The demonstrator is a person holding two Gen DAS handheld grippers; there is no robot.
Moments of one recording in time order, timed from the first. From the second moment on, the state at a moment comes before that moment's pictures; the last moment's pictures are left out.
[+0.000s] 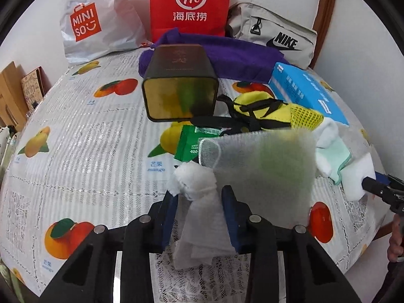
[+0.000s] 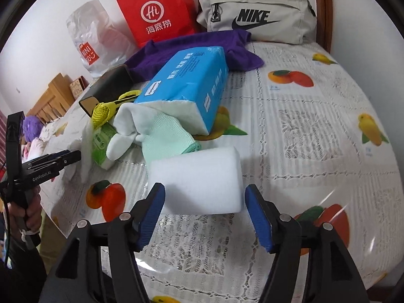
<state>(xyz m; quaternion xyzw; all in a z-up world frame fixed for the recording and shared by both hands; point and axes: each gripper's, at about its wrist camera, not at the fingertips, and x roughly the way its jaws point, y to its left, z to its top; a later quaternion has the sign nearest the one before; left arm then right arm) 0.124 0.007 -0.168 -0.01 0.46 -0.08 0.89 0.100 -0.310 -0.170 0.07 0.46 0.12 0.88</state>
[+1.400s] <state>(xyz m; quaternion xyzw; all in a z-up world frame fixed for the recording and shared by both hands) 0.123 0.034 -0.155 -0.03 0.46 -0.08 0.88 0.105 -0.299 -0.168 0.05 0.46 0.10 0.88</state>
